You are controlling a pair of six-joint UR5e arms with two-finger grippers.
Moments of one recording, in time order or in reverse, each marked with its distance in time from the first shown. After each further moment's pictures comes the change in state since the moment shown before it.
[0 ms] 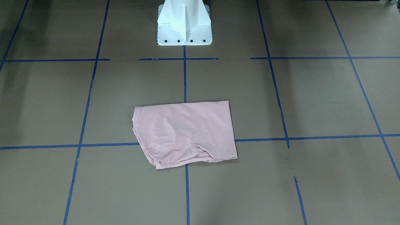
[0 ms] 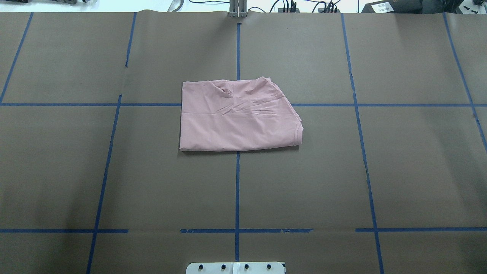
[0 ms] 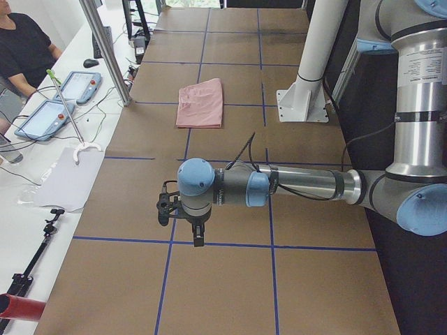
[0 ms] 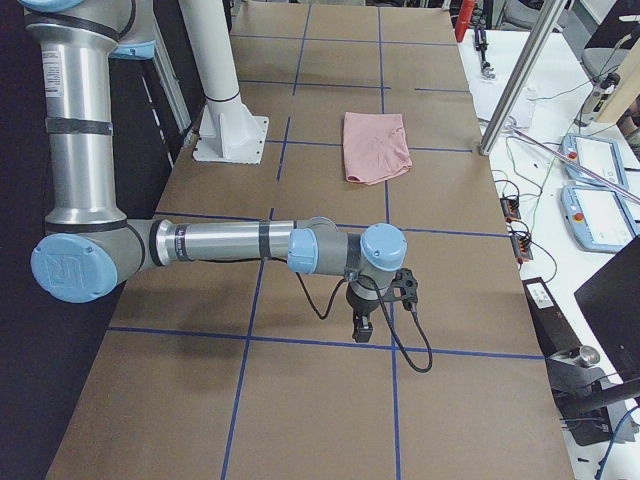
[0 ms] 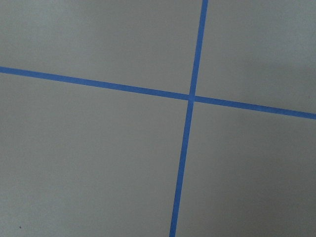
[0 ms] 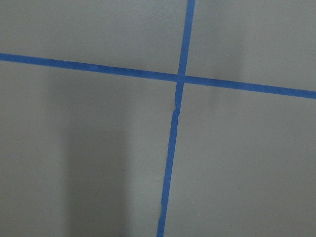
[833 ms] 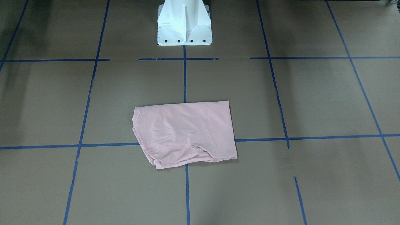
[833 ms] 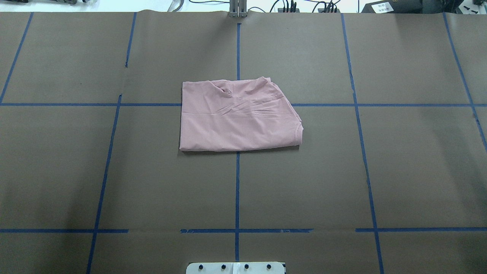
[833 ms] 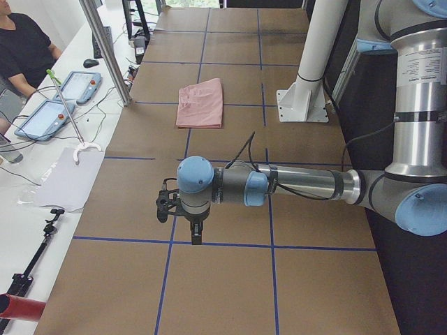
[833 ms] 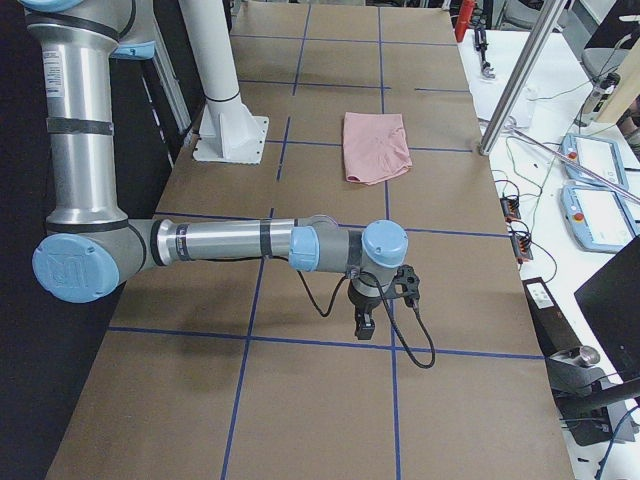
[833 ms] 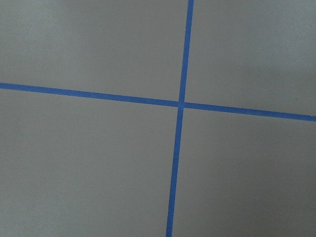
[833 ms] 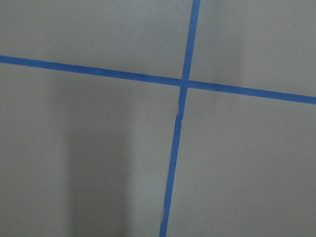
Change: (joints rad) left arm 0.020 -0.002 0.003 -0.025 0.008 0.007; right arm -0.001 0.006 0.007 0.000 0.000 -0.002
